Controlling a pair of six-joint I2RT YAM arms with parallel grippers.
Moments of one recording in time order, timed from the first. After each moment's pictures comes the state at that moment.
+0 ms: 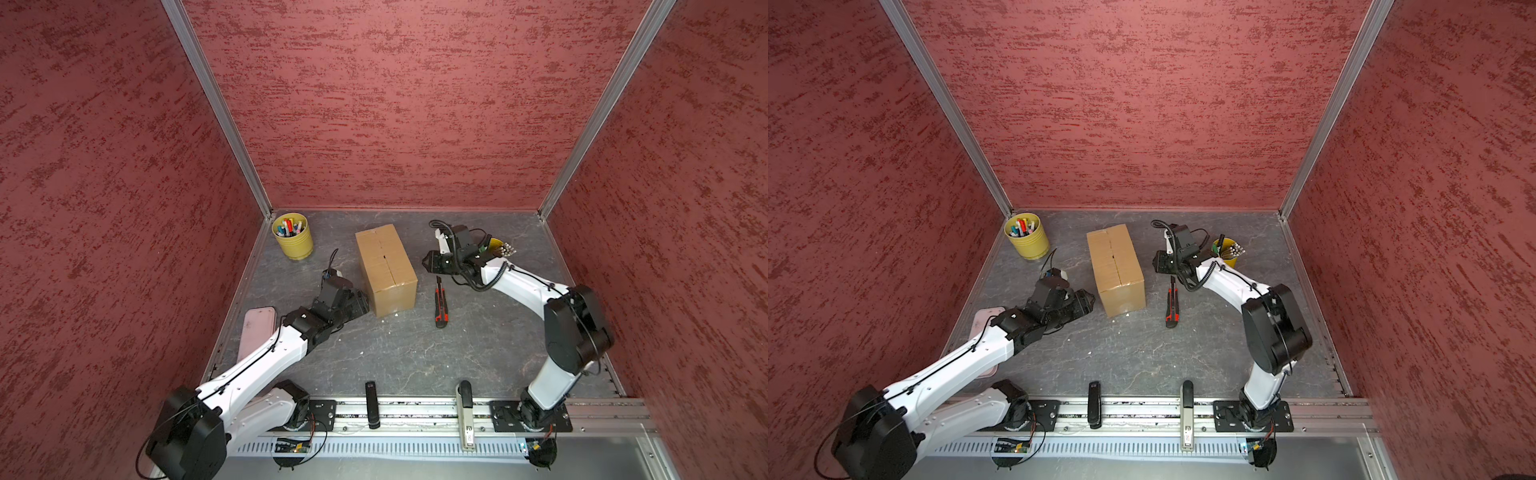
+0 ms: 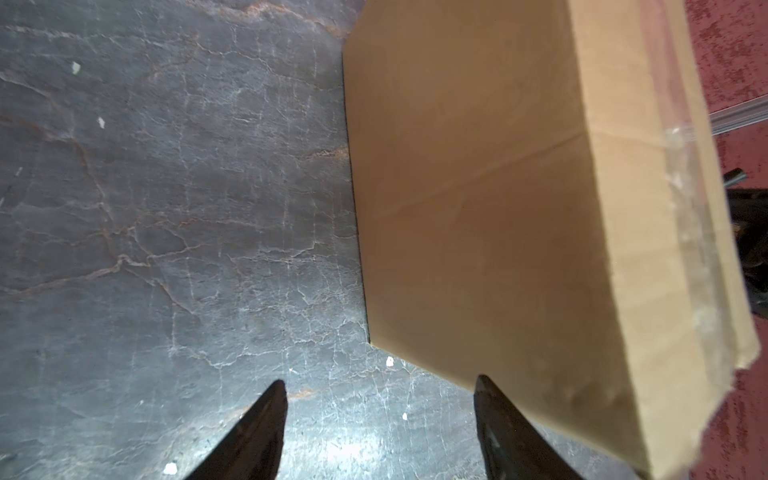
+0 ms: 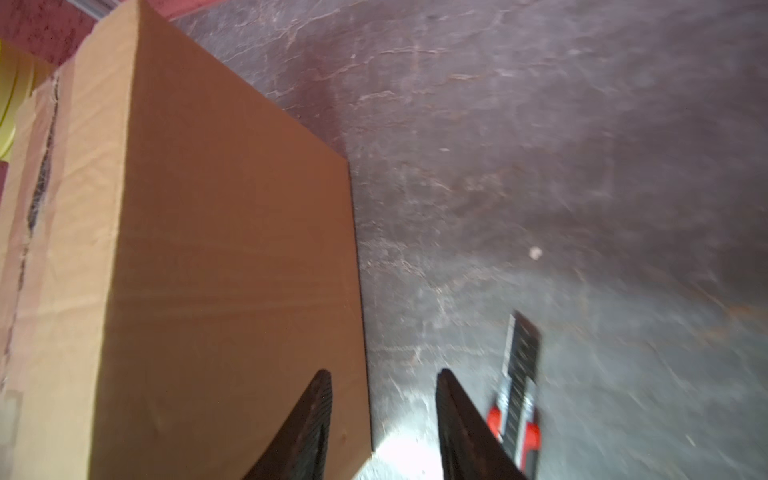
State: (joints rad) left arm -0.54 1.06 0.62 -0.37 -0.08 -0.87; right arm 0.48 1.76 1.26 -0.29 -0.19 0.49
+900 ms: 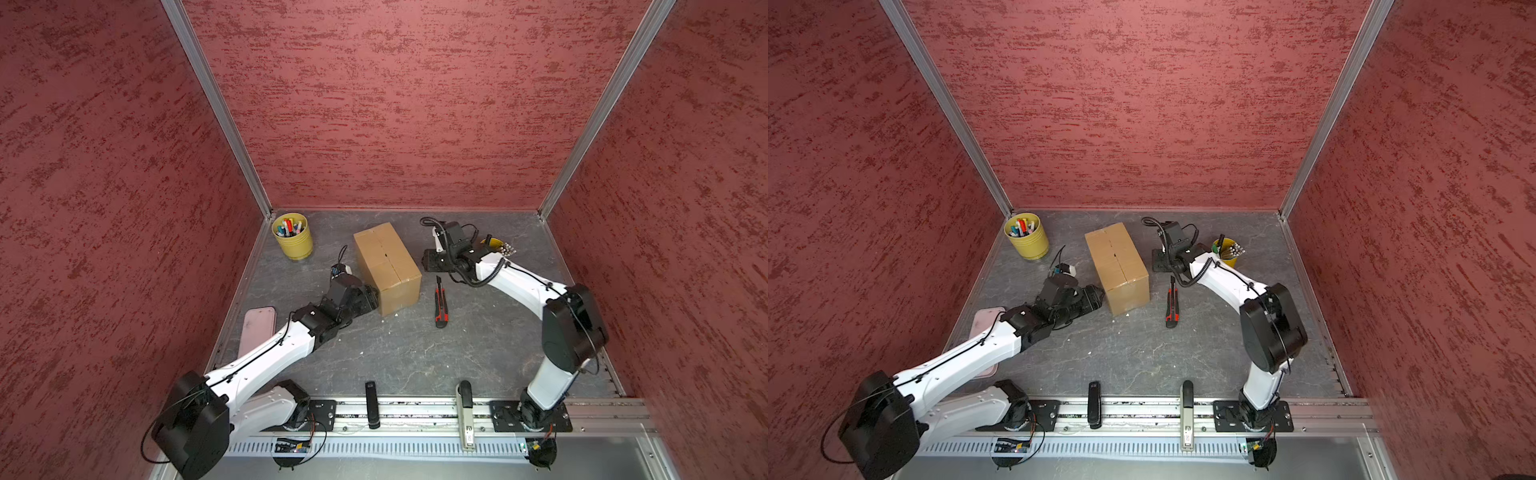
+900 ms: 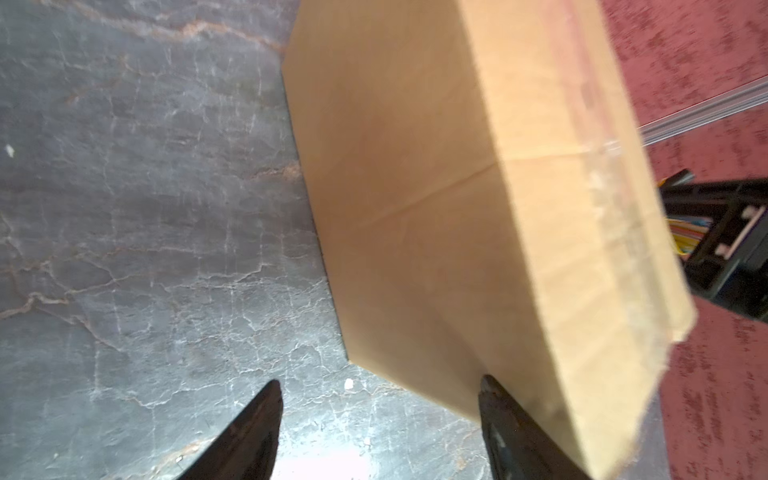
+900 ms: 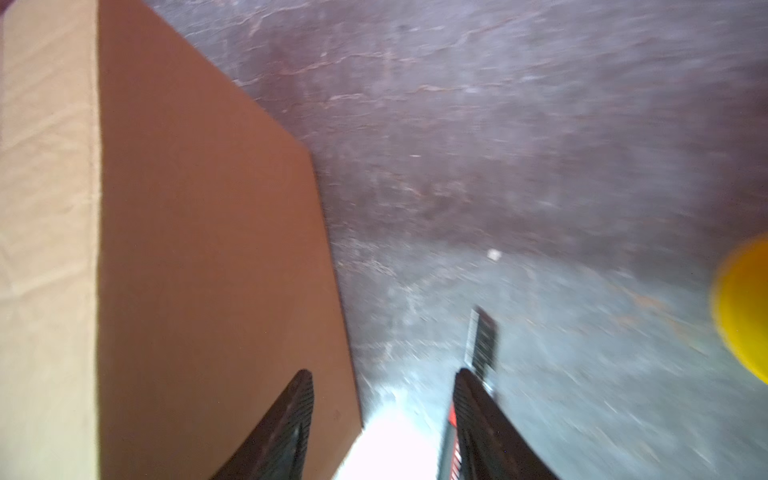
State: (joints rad) left arm -0.61 1.08 0.66 -0.29 -0.11 -0.88; right arm 0.52 1.71 1.32 -0.49 0.03 0.46
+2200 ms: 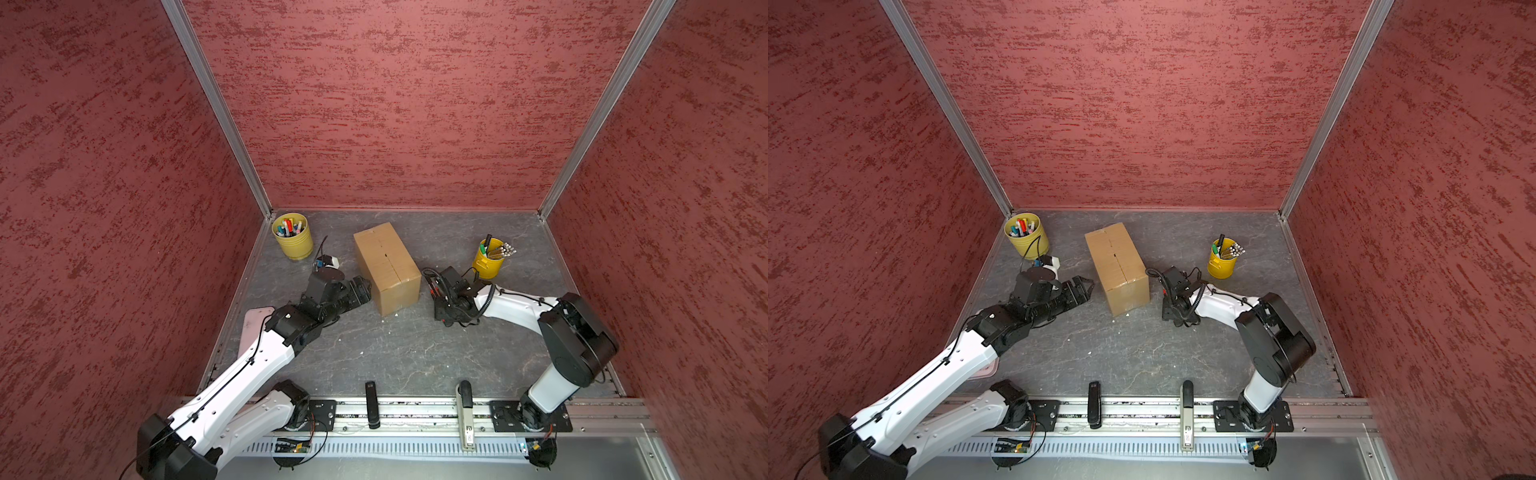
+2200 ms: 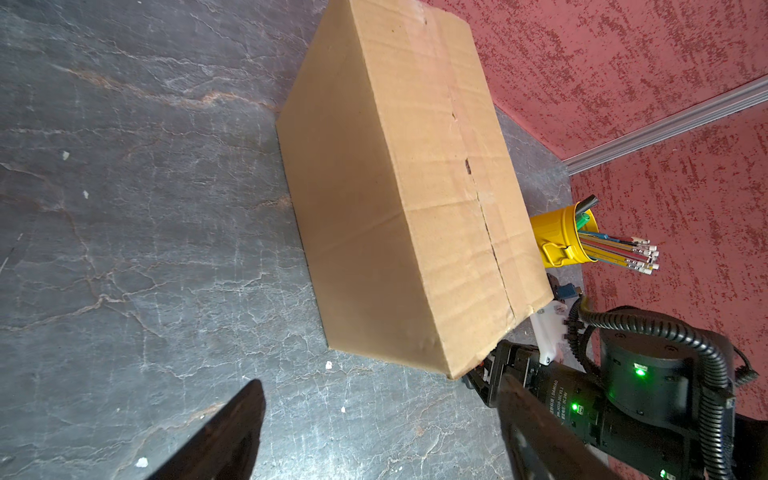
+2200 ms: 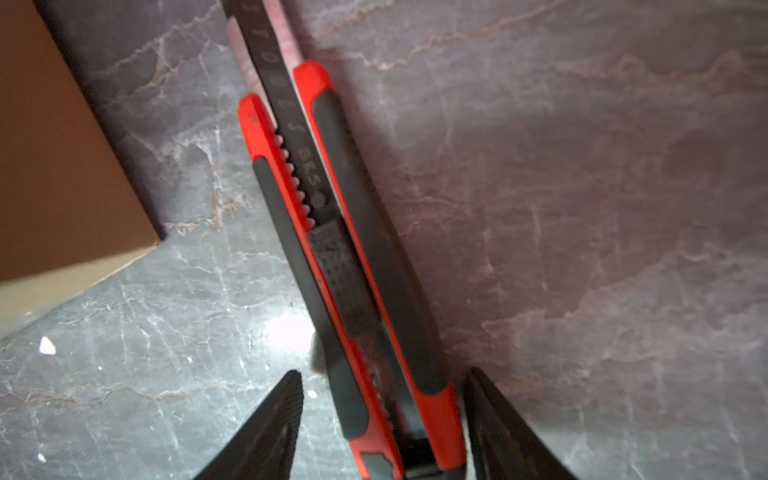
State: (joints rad) left arm -0.55 0.93 0.78 -0.50 -0.06 -0.86; right arm 0.61 1.68 0.93 -0.50 0.03 0.68
